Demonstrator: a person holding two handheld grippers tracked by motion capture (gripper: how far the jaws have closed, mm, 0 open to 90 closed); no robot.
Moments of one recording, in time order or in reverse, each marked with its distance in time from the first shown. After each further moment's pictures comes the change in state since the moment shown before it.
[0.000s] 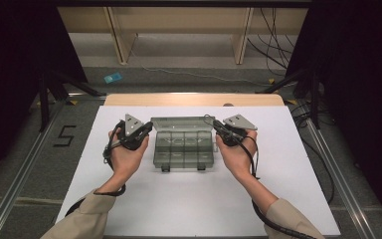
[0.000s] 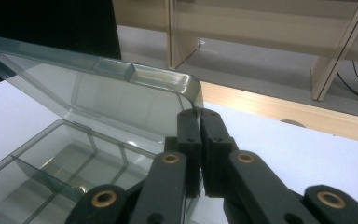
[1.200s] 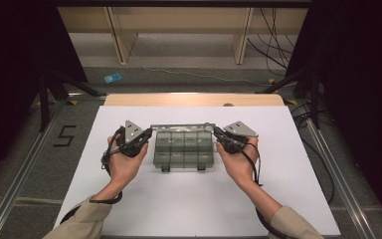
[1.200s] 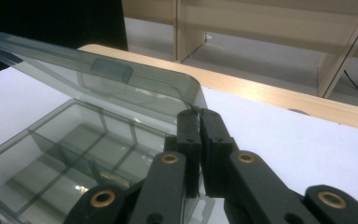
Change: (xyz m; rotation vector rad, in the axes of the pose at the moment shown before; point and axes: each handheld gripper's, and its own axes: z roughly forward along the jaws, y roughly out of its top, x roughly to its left) left arm -0.006 -0.012 -0.011 0.027 -0.023 0.035; right arm 0.004 -0.013 -0.014 0.032 0.035 -0.024
